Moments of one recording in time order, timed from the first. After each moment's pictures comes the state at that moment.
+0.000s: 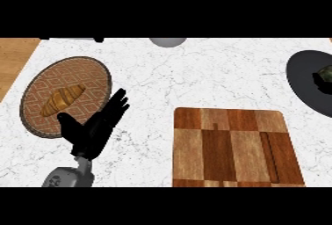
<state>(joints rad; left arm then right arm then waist) -0.11 0.12 -0.20 -1.56 0.25 -0.02 0.23 -0.71 -0.63 -0.48 -0.43 0.47 -0.32 -0.68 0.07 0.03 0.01</state>
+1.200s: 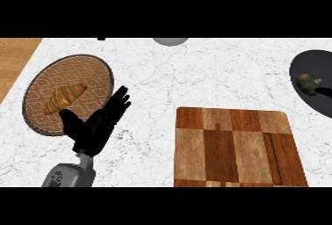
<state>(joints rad) -0.14 0.11 -0.19 -1.54 0.25 -0.03 0.23 -0.81 -0.73 -0.62 -0.13 0.37 0.05 -0.68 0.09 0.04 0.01</state>
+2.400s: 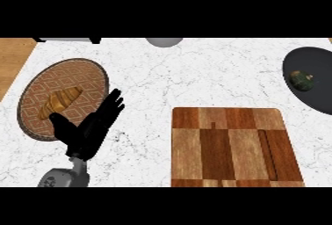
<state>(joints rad) -0.10 0.12 -0.16 -1.56 0.27 -0.04 0.22 -0.61 -0.91 -0.62 -0.16 0.33 0.51 -0.72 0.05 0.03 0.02</state>
